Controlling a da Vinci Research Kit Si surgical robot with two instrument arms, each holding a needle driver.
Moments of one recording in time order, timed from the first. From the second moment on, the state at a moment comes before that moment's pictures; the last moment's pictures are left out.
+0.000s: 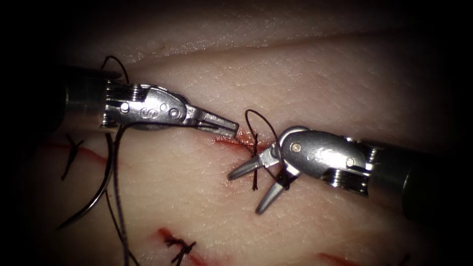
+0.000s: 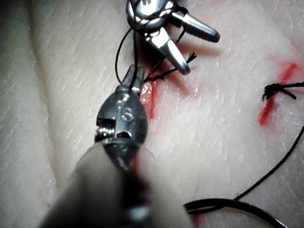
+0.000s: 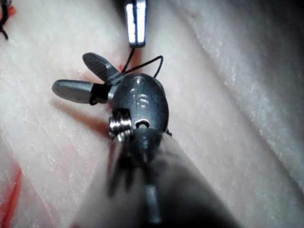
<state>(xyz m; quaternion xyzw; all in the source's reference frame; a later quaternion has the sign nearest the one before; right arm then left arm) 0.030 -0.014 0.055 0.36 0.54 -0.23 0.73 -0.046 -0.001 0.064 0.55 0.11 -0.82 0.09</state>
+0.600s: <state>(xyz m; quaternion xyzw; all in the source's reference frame) 0.029 -0.012 0.057 0.29 0.52 -0.24 0.76 -0.045 -0.003 0.064 0.55 0.11 -0.82 0.10</state>
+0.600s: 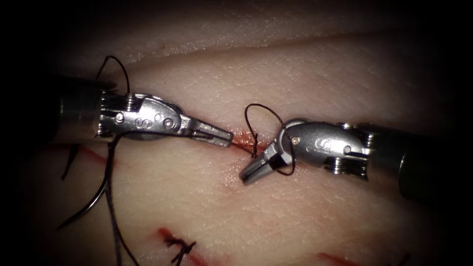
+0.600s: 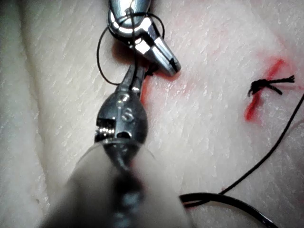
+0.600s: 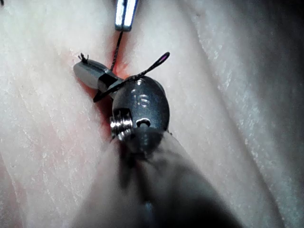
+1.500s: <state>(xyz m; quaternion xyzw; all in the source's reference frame) 0.030 -0.014 0.056 0.29 0.53 -0.24 0.76 -0.045 -0.003 0.064 0.55 0.10 -0.82 0.09</state>
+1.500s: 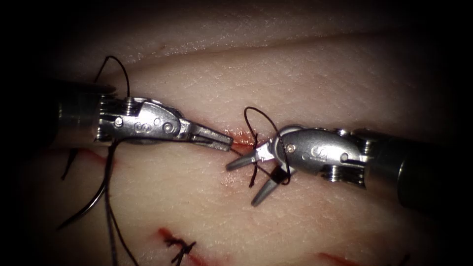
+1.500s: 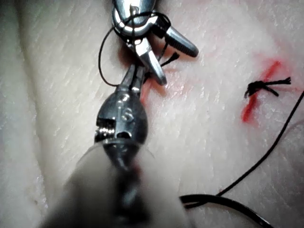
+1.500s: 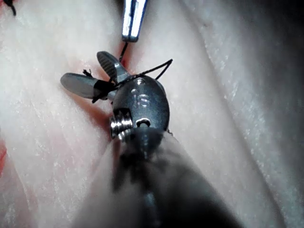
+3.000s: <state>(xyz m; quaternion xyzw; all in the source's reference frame) 0.028 -0.007 0.059 0.29 0.54 -0.18 0.77 -0.047 -0.026 0.051 0.56 0.14 -0.80 0.15</state>
